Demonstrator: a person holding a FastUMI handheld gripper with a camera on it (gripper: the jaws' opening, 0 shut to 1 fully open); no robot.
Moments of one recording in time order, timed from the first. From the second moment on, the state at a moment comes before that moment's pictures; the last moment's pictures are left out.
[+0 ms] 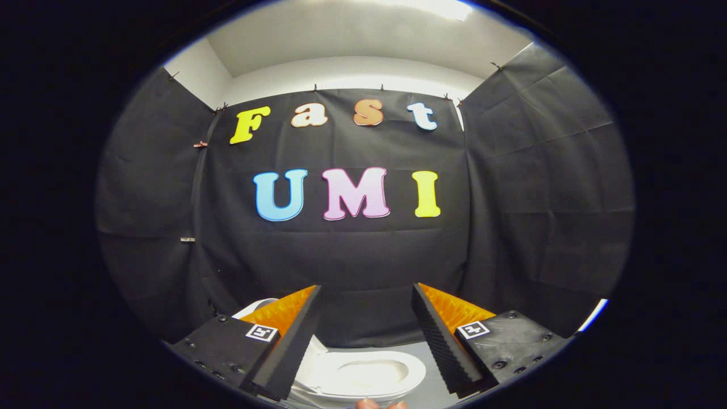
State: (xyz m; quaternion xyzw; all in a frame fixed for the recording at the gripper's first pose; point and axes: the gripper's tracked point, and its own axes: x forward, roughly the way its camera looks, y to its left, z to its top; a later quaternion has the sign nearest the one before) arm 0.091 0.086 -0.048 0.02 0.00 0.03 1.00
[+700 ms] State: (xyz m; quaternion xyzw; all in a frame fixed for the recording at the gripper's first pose) arm 0.090 0.062 -0.054 0.01 0.02 0.01 1.00
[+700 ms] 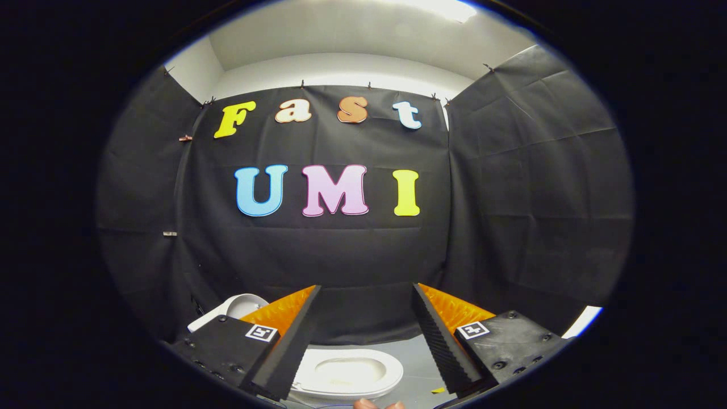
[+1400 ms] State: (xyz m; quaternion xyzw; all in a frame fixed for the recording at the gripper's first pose) arm 0.088 0.072 -0.056 0.00 0.02 0.01 1.00
